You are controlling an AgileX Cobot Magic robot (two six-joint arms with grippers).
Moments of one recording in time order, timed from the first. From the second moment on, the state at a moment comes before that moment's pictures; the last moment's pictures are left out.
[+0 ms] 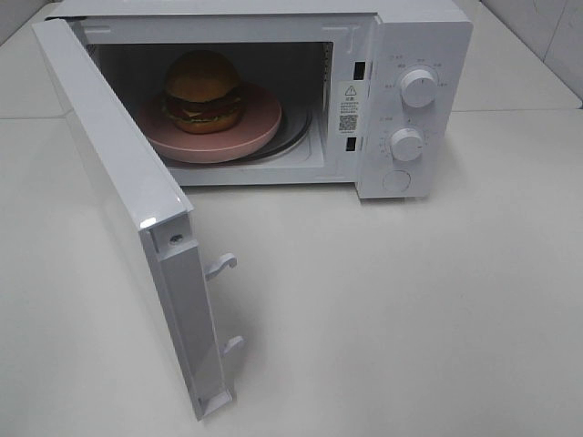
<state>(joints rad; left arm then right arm) 0.04 -0.01 -0.50 -0.01 1.04 0.11 0.08 0.00 -0.50 -0.15 1.02 0.15</state>
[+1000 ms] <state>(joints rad) 0.04 0.00 -0.52 0.00 0.88 0.11 0.08 0.00 -0.50 -0.15 1.02 0.15</state>
